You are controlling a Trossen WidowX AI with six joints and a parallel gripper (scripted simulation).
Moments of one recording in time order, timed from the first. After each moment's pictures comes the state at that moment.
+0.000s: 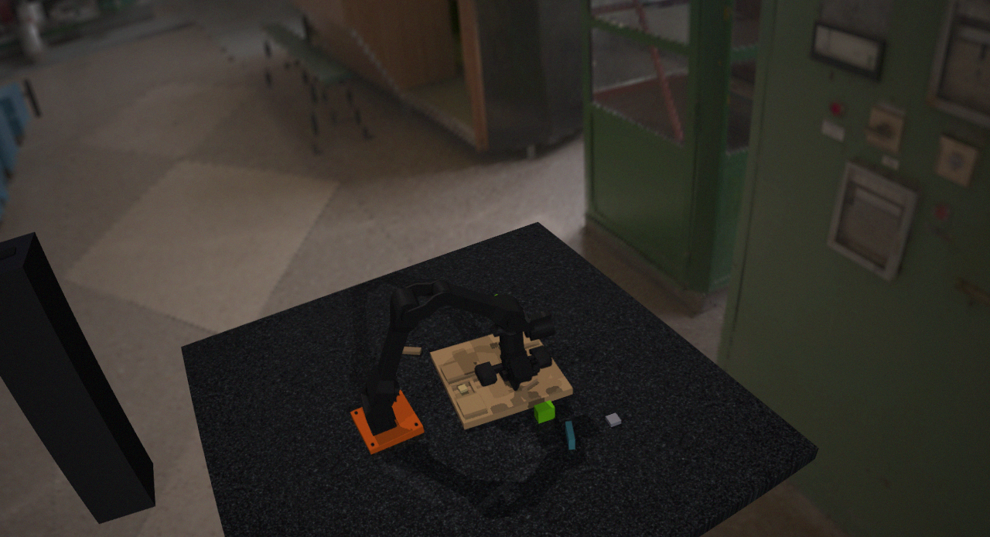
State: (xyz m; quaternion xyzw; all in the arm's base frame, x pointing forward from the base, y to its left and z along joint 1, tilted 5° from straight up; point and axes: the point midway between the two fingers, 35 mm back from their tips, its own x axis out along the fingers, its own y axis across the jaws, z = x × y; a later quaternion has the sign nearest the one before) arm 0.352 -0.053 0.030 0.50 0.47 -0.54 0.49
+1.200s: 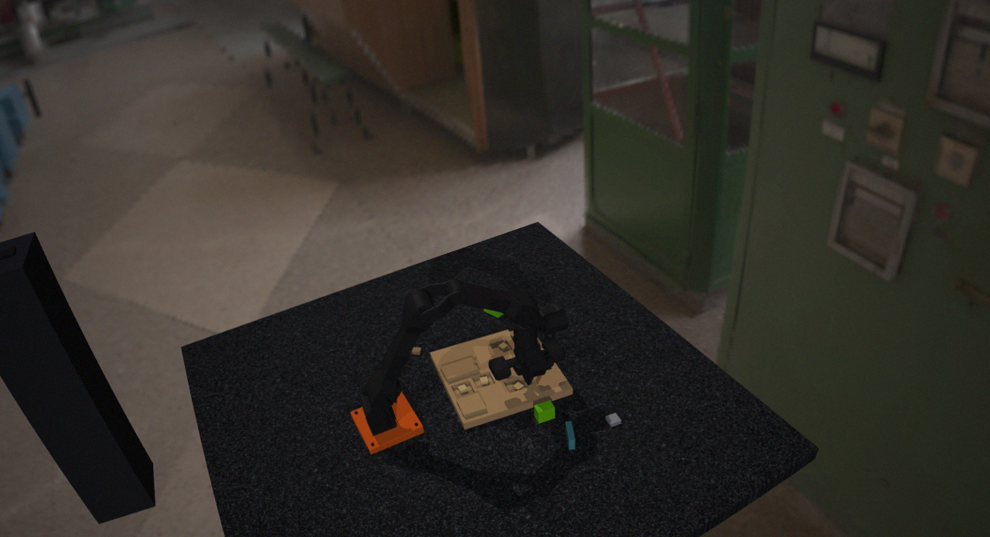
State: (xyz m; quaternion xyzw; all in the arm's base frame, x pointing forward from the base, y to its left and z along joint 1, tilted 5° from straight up) arm 0.391 -0.051 0.030 0.50 0.47 -0.54 0.49
